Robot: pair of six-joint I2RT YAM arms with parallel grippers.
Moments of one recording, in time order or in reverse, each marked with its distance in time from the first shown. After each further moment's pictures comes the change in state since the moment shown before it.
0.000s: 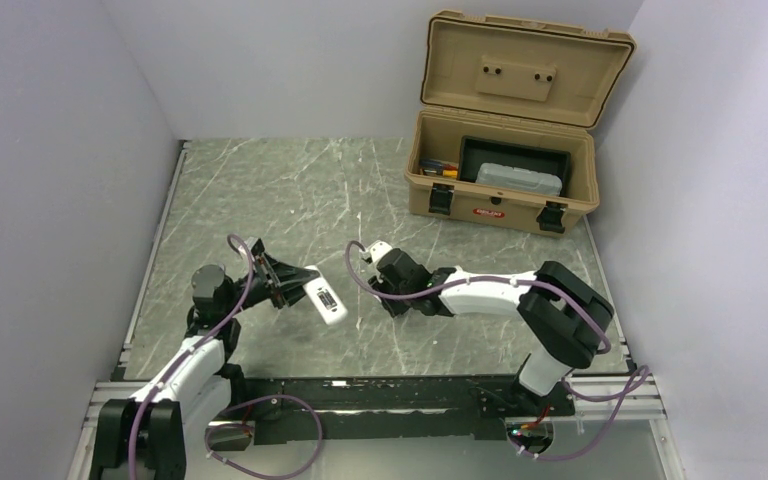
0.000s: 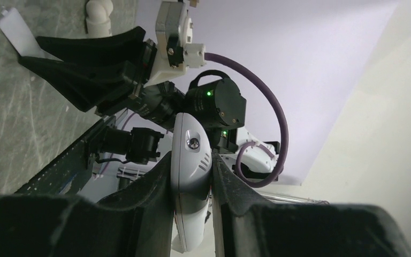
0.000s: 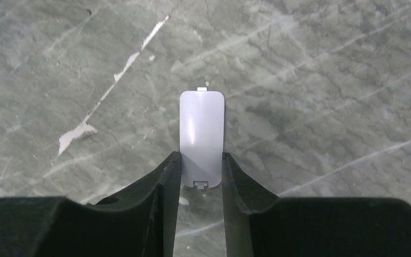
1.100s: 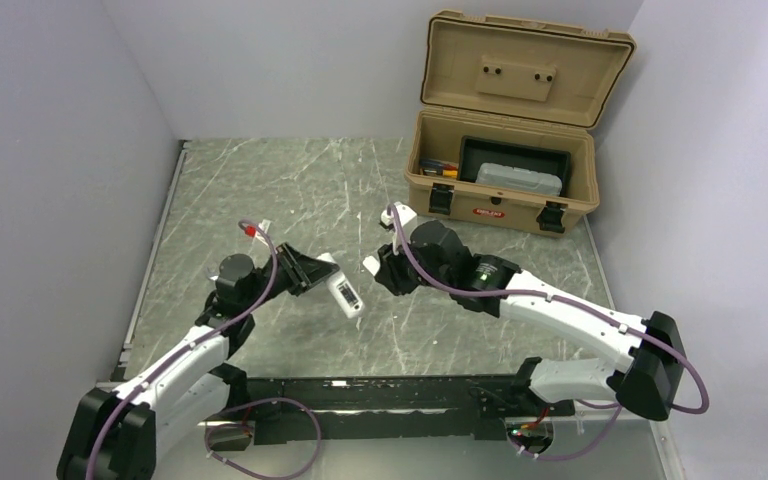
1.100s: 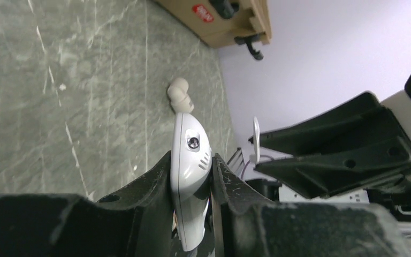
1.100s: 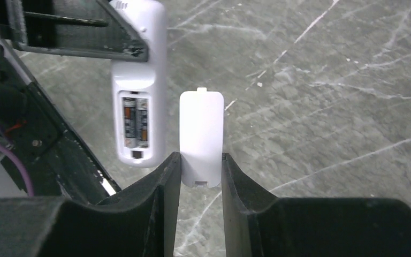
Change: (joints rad) left arm -0.276 0.010 0.134 -0.257 -0.457 0.681; right arm 0.010 -0.436 0.146 -0.236 -0.087 0.054
